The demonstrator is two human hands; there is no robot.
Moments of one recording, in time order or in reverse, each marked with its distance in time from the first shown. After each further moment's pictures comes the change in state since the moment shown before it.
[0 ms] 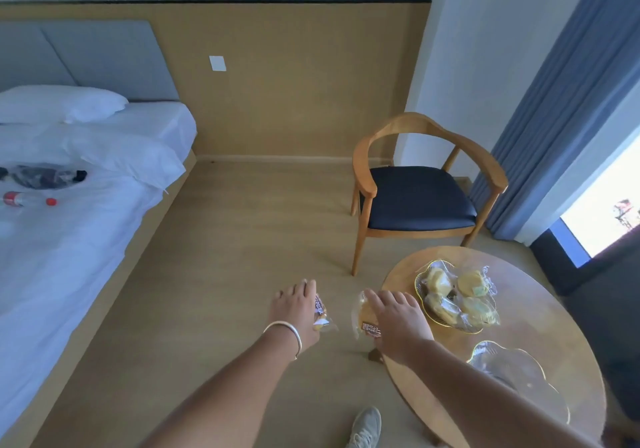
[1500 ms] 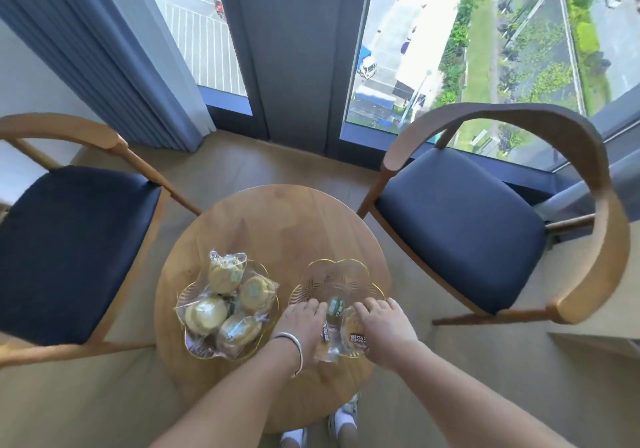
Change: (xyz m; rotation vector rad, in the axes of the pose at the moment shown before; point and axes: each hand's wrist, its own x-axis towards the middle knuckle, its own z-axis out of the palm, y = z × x) left_hand 0.169 0.394 0.125 0.515 -0.469 1.500; right_hand -0.140 0.200 0.153 0.551 -0.422 1.164
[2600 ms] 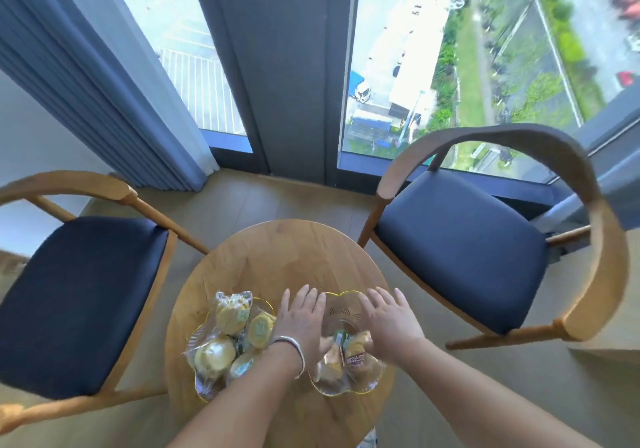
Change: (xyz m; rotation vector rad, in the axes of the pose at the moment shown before) left_hand 0.010 -0.019 -0.061 0.075 0.139 -0.110; right_hand 0.015 0.019 -0.045 0.031 0.143 0.027
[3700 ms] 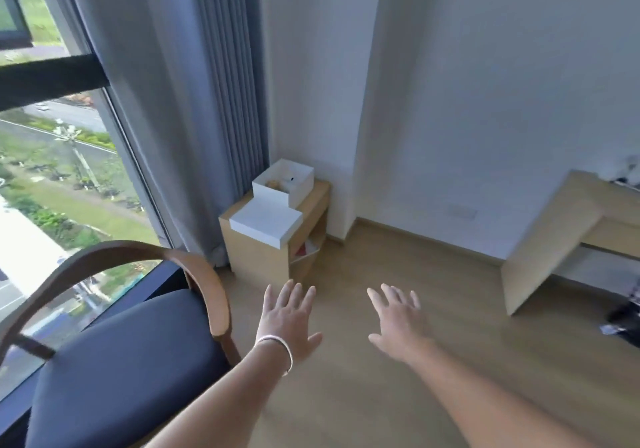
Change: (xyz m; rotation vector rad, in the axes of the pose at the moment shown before) left_hand -0.088 0.507 -0.102 0.403 0.363 1.236; right_hand -0.507 0.152 0.132 0.505 0.296 1.527
